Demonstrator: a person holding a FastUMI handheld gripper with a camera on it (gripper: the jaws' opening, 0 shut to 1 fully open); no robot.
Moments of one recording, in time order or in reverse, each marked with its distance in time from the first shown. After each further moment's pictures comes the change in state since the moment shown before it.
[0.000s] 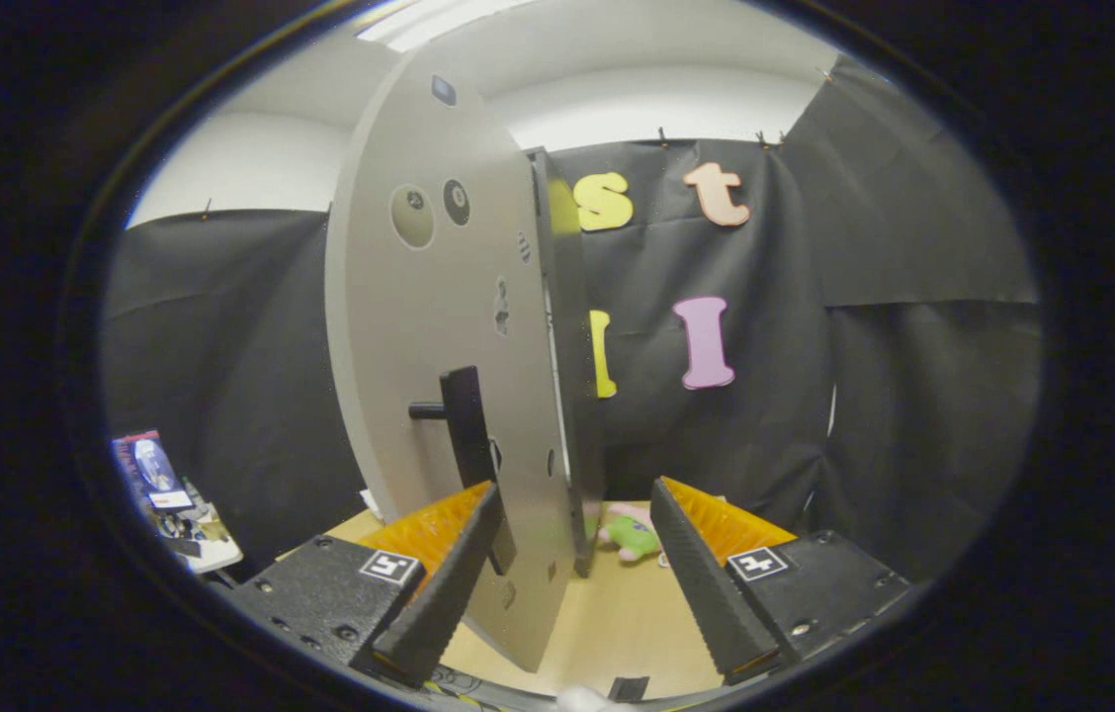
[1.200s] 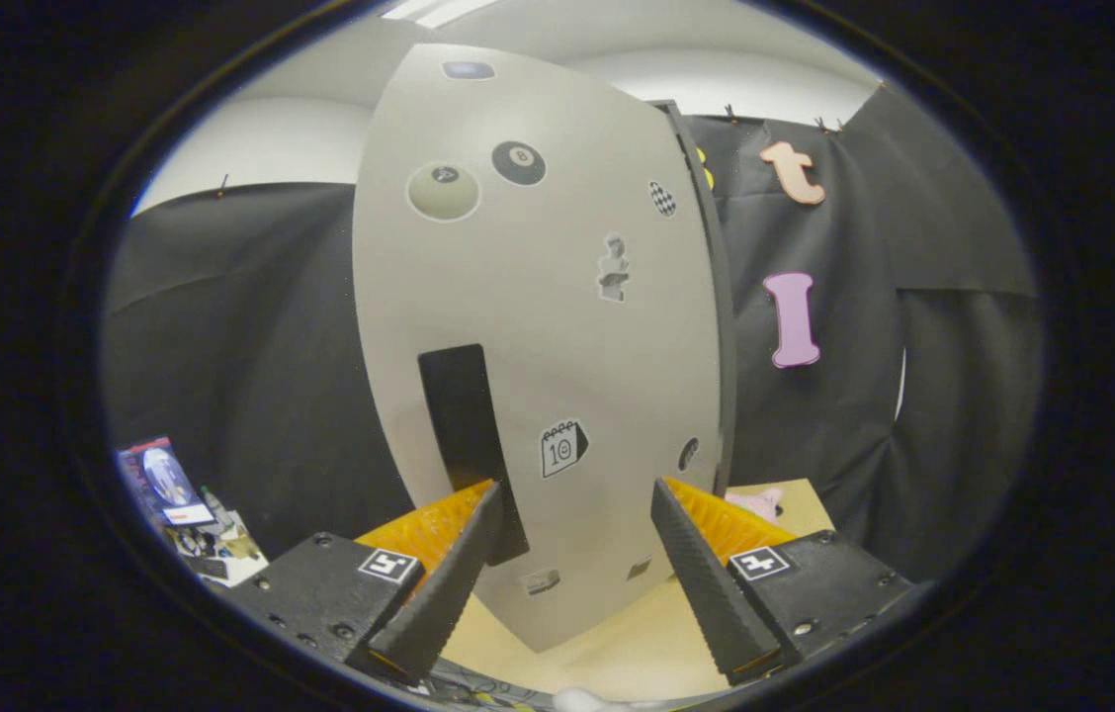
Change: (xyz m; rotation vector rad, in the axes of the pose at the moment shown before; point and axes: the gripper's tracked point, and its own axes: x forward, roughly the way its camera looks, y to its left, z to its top) arm 0.094 0.201 -0.015 0.077 0.073 0.064
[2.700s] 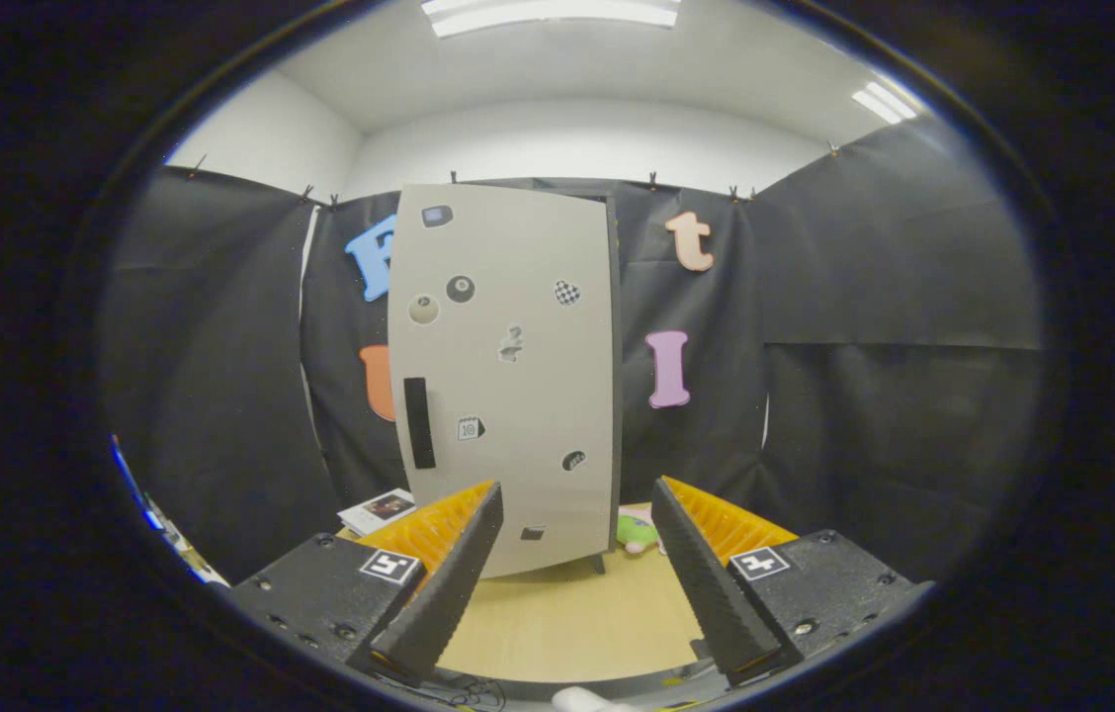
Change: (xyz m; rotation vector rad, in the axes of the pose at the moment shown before) arm -0.150 0.016 0.023 -0.061 -0.142 -0.387
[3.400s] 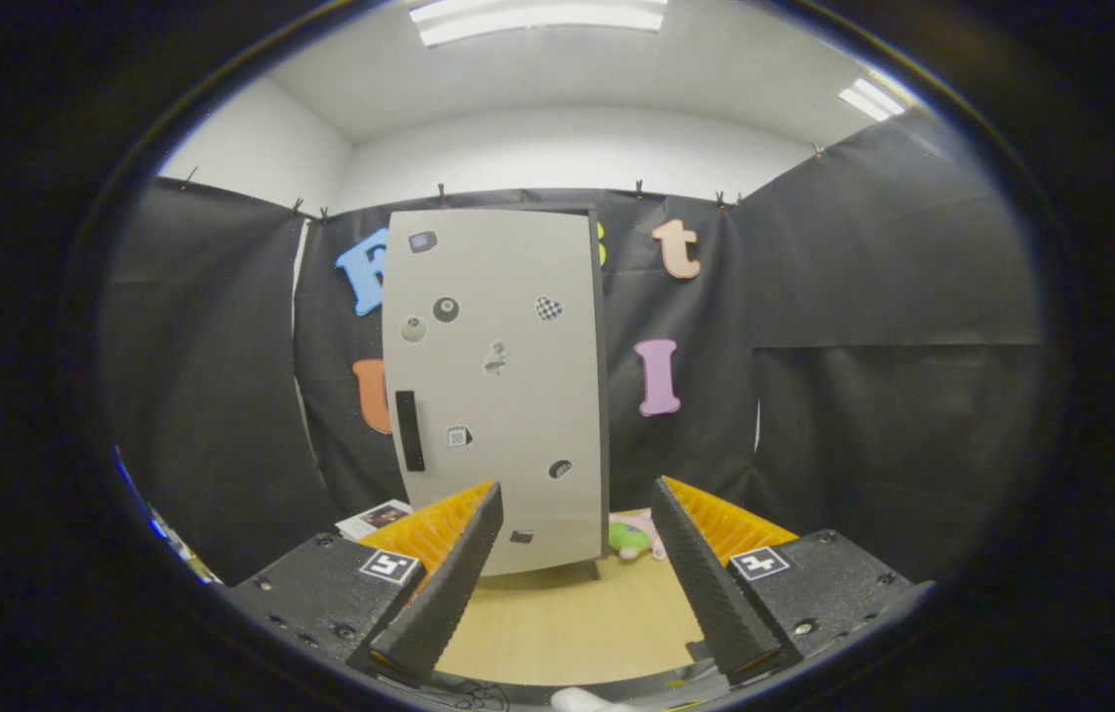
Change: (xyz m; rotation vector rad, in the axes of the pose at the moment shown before) arm -0.005 -0.010 0.006 0.017 -0.027 -0.002
